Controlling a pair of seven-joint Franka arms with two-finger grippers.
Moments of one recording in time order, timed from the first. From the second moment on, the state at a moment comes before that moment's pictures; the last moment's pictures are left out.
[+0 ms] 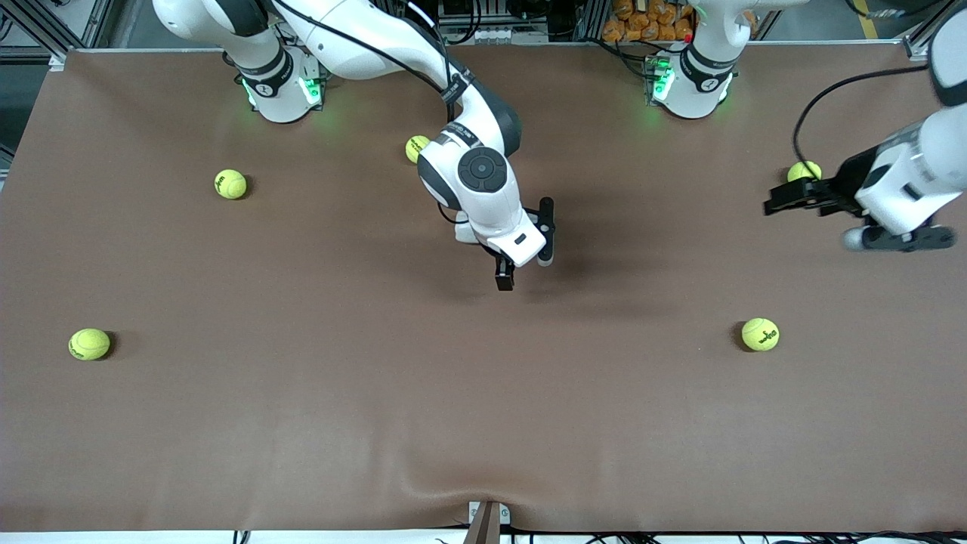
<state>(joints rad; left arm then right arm) 0.00 0.06 -0.05 -1.71 -0.21 1.55 -0.08 0.86 0.76 -0.06 -1.35 0.14 2.23 -0.76</state>
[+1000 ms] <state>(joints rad) -0.01 0.36 -0.07 -1.81 -0.80 1.55 -0.08 0.51 0.62 -0.08 -1.31 0.14 2.17 -0.76</state>
